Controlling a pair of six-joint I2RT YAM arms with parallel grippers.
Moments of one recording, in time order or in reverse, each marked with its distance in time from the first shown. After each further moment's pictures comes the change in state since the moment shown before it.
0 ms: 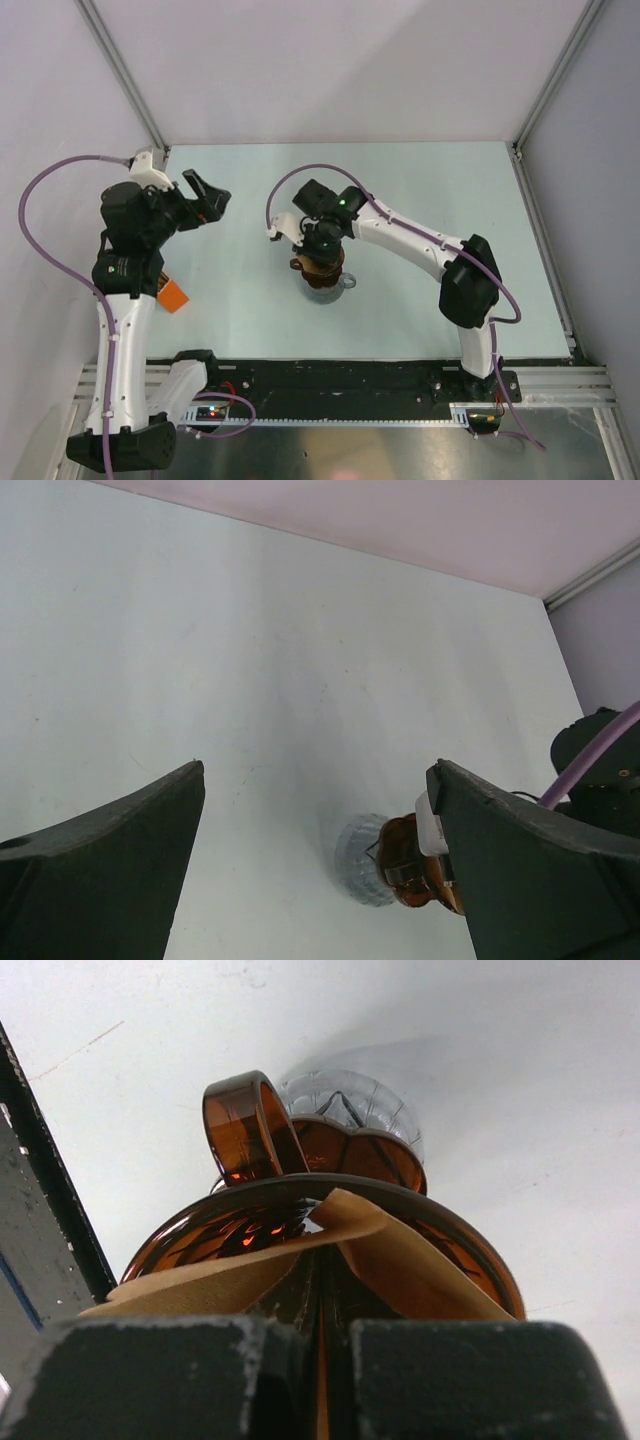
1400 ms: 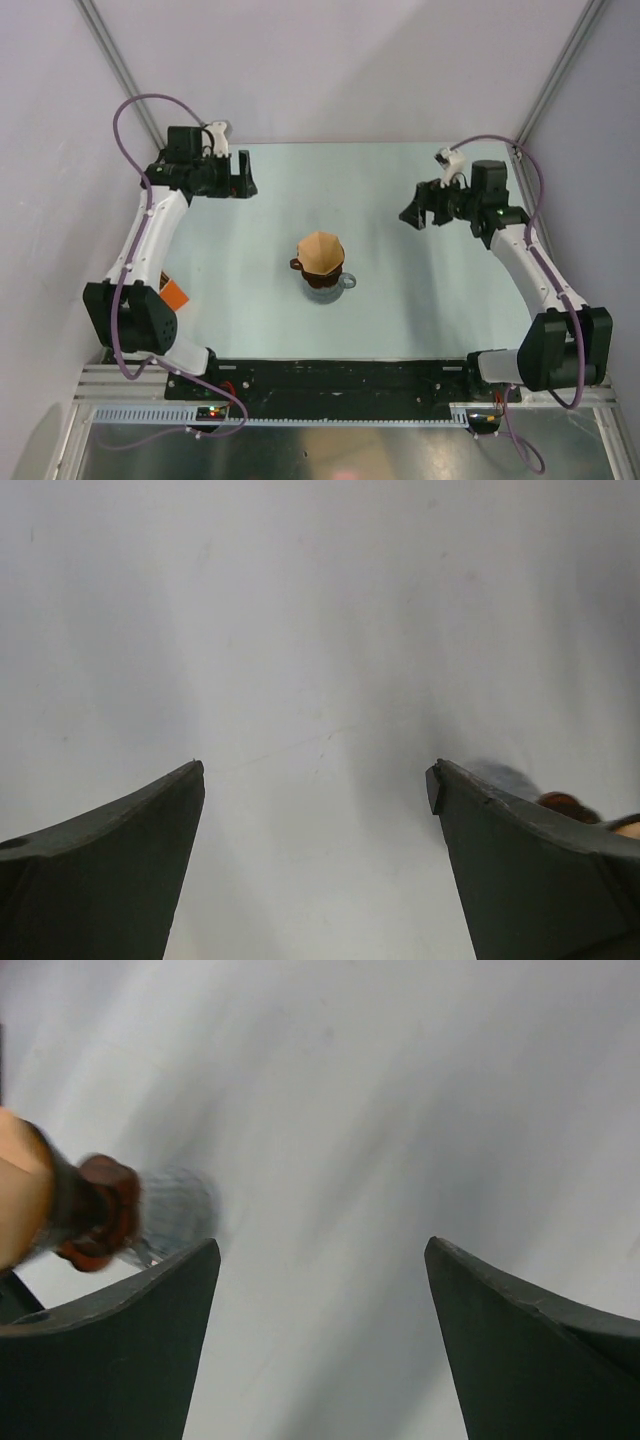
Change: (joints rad) left arm -0.126 0.642 0.373 -0.184 -0.035 0.312; right arm -0.761 -0.626 -0.672 0.670 -0.357 0.494
